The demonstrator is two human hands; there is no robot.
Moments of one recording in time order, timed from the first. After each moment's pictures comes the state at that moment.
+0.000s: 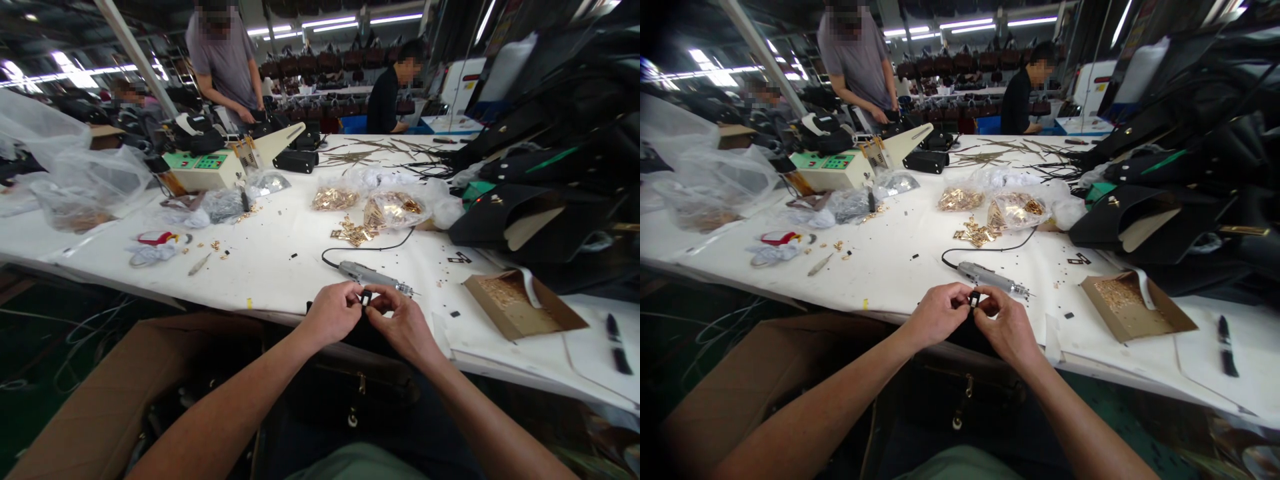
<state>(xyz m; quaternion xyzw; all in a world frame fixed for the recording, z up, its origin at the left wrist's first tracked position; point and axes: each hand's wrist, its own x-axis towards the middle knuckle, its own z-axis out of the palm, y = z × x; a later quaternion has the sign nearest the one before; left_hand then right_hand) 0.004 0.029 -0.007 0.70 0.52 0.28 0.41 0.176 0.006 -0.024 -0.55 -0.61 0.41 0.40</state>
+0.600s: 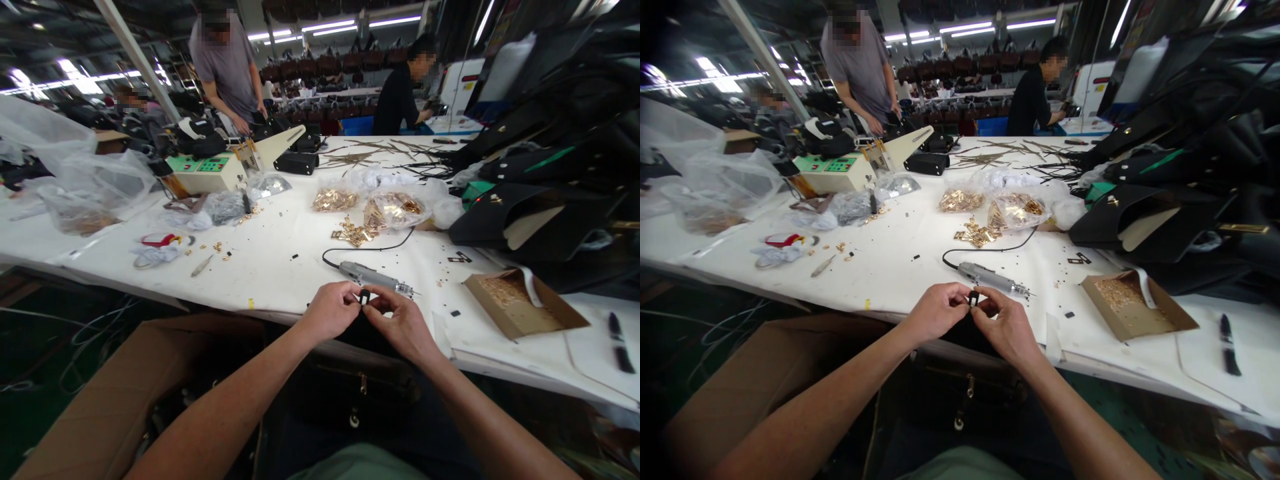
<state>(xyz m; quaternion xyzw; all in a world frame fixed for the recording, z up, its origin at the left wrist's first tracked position) 0.001 0.032 -0.007 0.67 0.52 0.27 0.45 0.177 0.005 -0.026 -0.54 -0.60 0.44 0.40</state>
